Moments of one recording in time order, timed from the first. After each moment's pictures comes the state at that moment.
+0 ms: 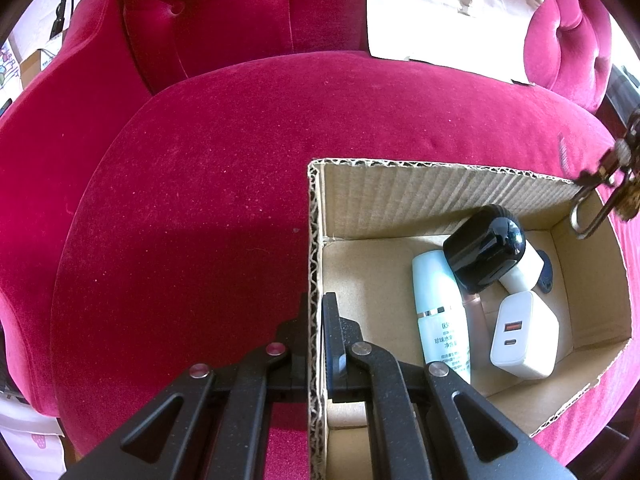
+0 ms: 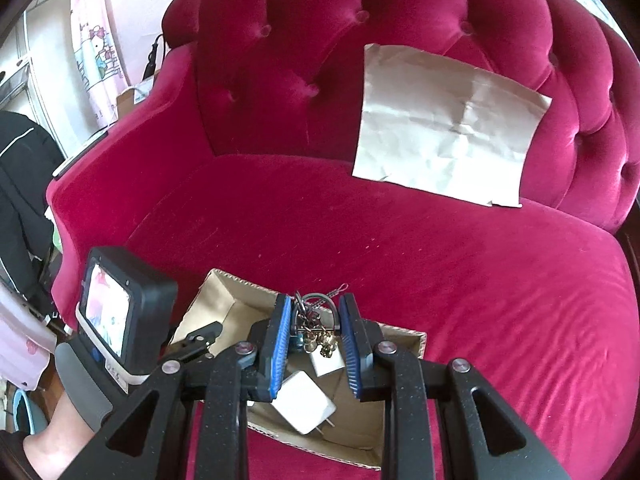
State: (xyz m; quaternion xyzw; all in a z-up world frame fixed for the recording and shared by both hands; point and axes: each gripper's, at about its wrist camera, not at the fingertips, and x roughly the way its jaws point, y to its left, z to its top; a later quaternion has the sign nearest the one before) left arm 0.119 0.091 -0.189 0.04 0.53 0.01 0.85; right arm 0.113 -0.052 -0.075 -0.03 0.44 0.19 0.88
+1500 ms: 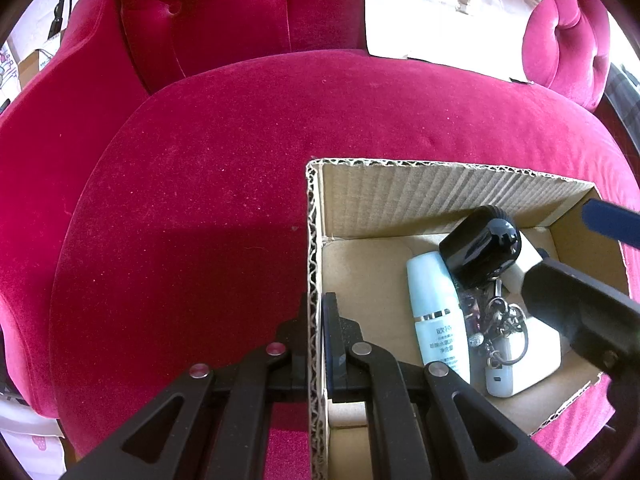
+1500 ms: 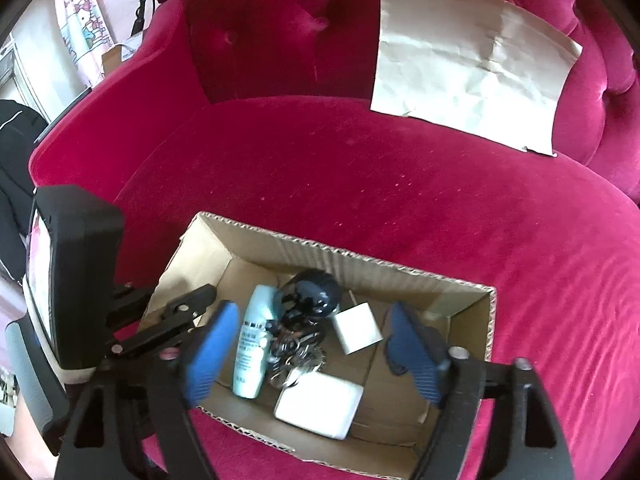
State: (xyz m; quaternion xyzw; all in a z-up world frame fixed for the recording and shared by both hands) left arm 0.119 0.090 -0.188 0.04 0.53 0.01 0.85; right arm 0.124 -0.029 -0.139 -0.03 0.50 0.18 0.85
